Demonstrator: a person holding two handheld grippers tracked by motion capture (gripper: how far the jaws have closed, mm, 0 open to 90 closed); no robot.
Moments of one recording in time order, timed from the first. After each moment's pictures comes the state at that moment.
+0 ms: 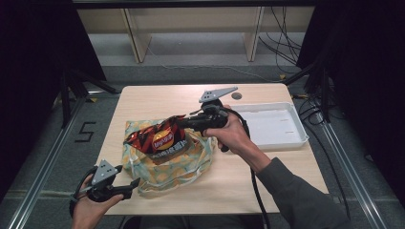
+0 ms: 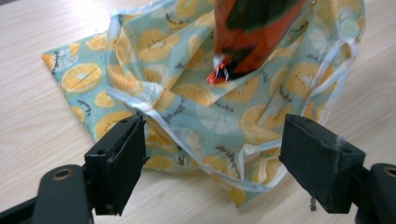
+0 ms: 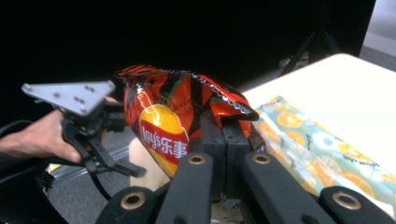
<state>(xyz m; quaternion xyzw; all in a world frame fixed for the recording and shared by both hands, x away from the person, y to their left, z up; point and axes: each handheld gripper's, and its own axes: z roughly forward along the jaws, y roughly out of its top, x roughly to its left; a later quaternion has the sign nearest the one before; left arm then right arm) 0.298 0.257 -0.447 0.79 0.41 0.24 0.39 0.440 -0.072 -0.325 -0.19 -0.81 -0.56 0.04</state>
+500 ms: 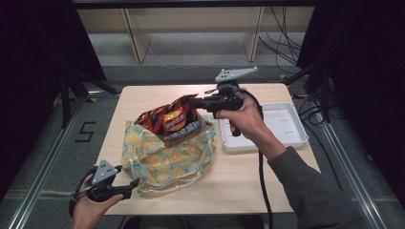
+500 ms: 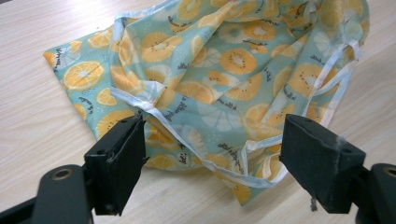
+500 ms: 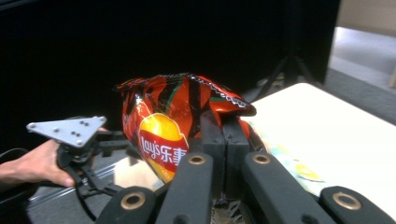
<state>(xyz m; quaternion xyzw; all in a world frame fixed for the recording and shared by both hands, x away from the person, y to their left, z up) 0.298 0.259 -0.446 0.80 0.40 0.24 0.38 0.455 -0.108 -0.281 -0.21 -0.79 -0.57 -0.01</state>
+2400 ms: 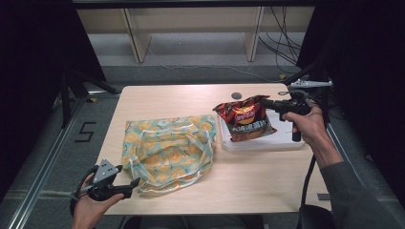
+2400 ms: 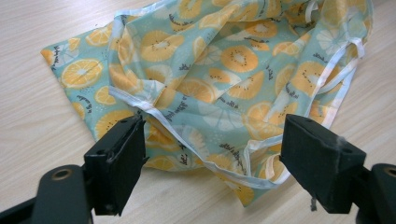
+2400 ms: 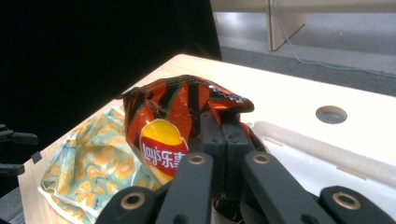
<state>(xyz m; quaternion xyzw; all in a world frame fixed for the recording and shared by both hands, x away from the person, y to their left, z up) 0.303 0.261 -0.449 0.80 0.39 0.24 0.38 0.472 -0.286 -0.335 -0.40 -0.74 -0.54 -0.08</state>
